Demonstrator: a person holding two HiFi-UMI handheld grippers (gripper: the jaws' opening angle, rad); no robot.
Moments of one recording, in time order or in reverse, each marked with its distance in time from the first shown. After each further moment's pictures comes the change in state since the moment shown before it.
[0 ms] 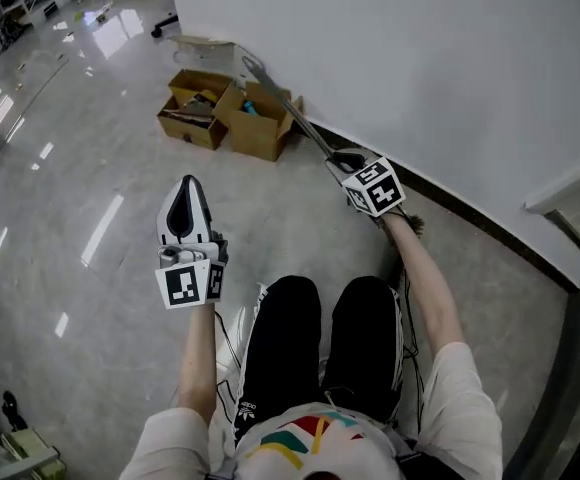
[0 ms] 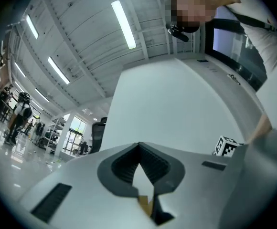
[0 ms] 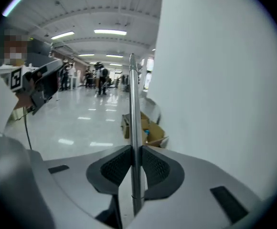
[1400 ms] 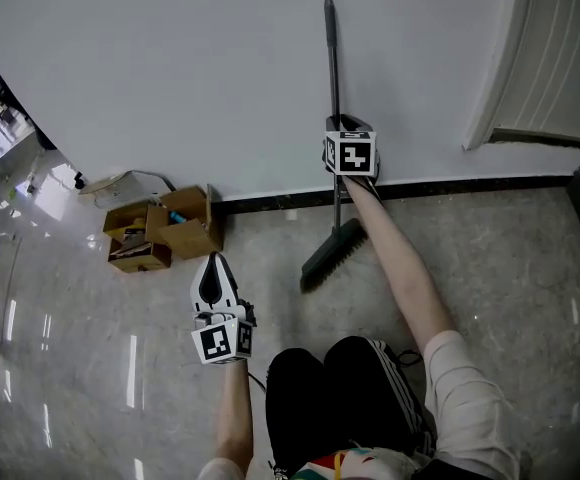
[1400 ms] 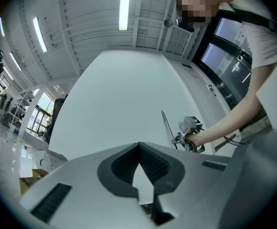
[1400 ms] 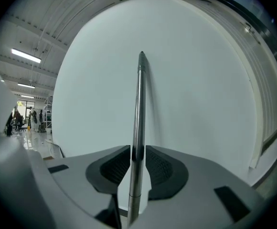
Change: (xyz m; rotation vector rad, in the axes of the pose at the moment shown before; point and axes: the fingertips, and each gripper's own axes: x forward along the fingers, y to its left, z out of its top) left arm 0.062 -0.191 -0.088 -0.122 0.106 -0.376; right arm -0.212 -0.288 -0.042 0.563 -0.357 -0.918
